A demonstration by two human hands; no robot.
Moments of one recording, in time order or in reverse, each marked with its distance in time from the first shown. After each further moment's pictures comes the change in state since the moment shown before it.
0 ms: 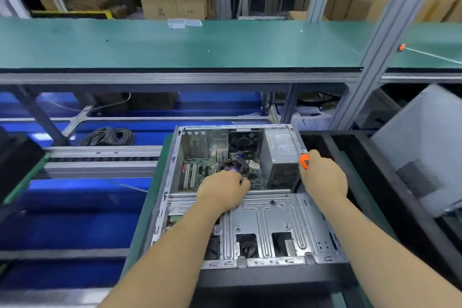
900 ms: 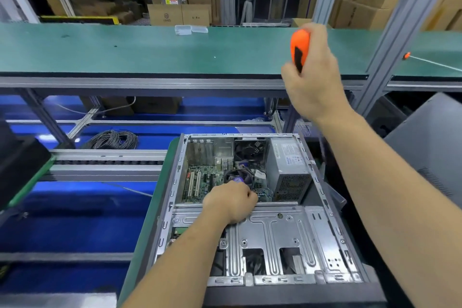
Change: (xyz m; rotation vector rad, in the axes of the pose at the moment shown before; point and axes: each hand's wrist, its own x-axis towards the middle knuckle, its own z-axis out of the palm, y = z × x) left_hand -0.009 0.004 0.000 -0.048 -0.149 -0.045; right_hand 0.042 -0.106 -0.185 0.806 0.423 -0.522
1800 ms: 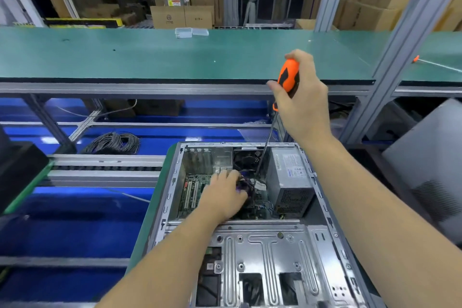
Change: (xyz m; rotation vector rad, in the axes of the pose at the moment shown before) left_hand 0.034 -0.016 -0.013 -0.116 0.078 -0.033; right_hand -0.005 0.039 0.039 0.057 0.093 -0.013
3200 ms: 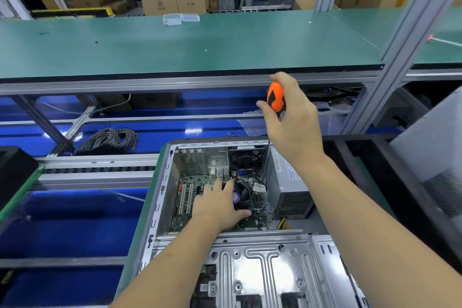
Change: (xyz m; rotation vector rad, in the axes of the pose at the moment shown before) left_hand 0.018 -0.011 0.022 0.241 -0.178 -0.129; right_hand -0.031 0.042 0.028 -0.065 -0.027 -0.043
